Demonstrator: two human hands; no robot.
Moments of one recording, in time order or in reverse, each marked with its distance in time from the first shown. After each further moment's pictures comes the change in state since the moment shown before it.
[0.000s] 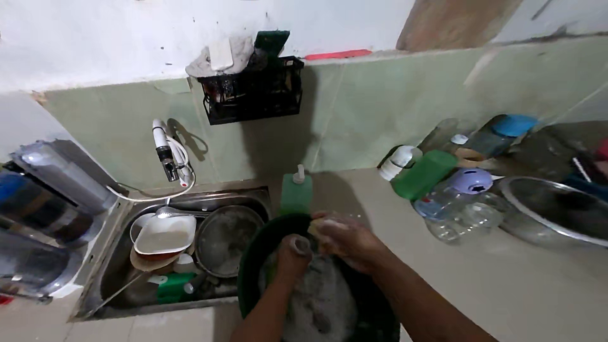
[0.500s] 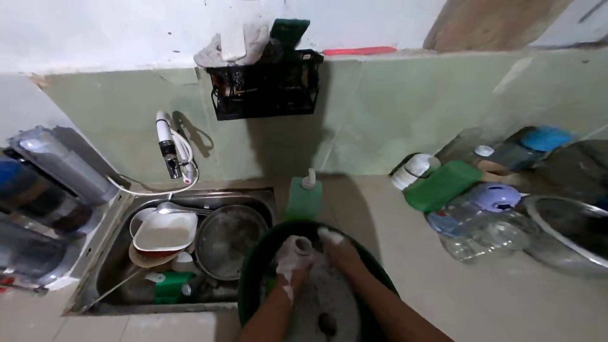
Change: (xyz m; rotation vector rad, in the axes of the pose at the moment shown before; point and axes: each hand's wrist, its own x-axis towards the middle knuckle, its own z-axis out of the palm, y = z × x) left_hand 0.003 0.037 -0.016 0.140 0.000 -0.218; right_hand 0.051 0.066 0.000 -0.602 0.119 0.106
